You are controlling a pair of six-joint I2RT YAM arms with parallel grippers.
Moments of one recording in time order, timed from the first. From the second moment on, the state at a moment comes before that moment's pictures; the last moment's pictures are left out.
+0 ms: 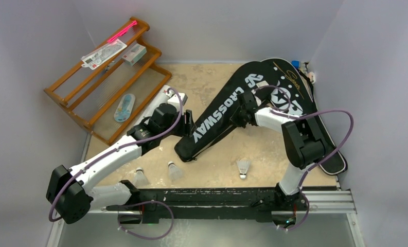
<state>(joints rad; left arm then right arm) -0.70 1.16 0.86 -0.28 -0.06 -0.44 0.40 1.77 1.00 -0.22 0.03 0.98</state>
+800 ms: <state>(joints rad) -0.71 1.16 0.86 -0.25 -0.03 -0.45 0.05 1.53 1.58 -0.81 0.27 0.36</state>
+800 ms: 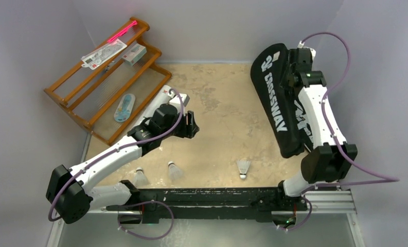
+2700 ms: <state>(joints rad) -0.29 1.82 1.38 -0.48 -0.23 0.02 0.32 1.16 0.93 -0.35 -0.26 0.41</state>
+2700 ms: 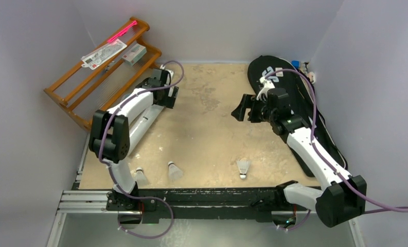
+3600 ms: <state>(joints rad) -0.29 2.06 1.60 -0.67 -0.04 0.24 0.32 1.10 0.90 -0.34 -0.29 0.41</state>
